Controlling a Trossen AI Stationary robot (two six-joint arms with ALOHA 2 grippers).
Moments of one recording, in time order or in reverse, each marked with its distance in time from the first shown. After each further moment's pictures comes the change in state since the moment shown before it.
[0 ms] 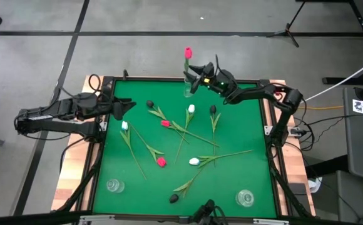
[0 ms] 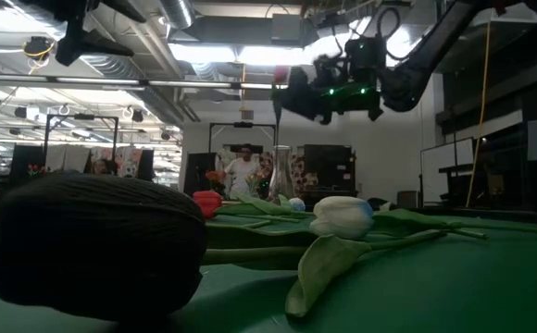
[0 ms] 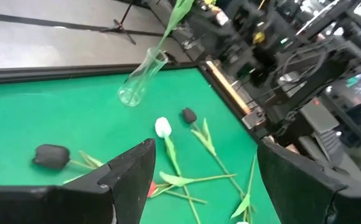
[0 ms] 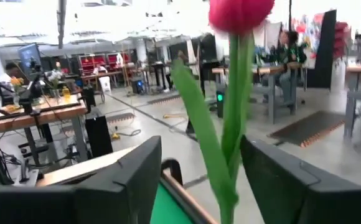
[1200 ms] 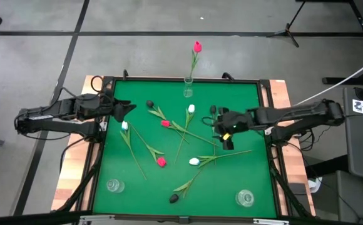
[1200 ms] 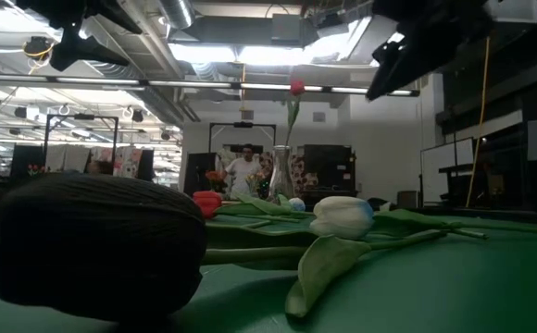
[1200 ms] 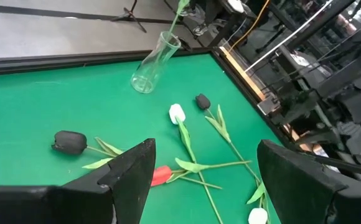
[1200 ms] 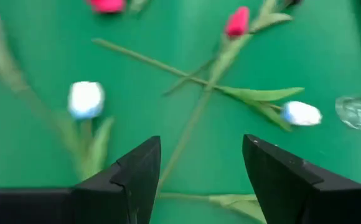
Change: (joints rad) left arm -0.001 0.016 0.000 -0.065 0.008 0.003; right arm 0.617 -0.551 0.000 -1.555 0.168 -0.205
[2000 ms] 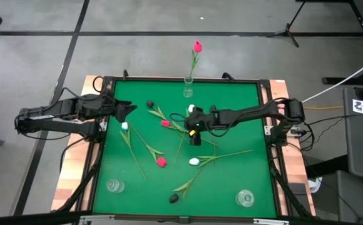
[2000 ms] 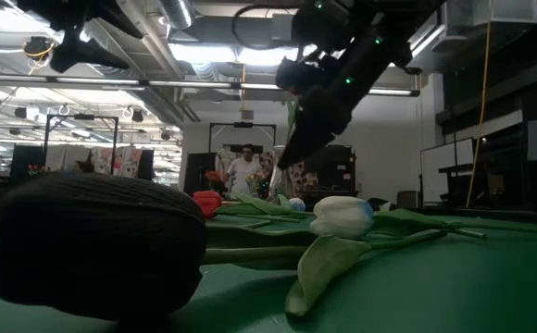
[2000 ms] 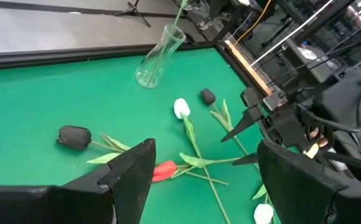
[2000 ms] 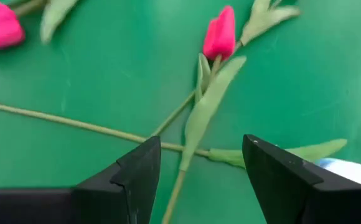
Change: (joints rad) left arm 0.000 0.013 0.000 -0.018 0.000 -0.003; right arm -0.100 0.524 0.177 0.320 0.001 0.040
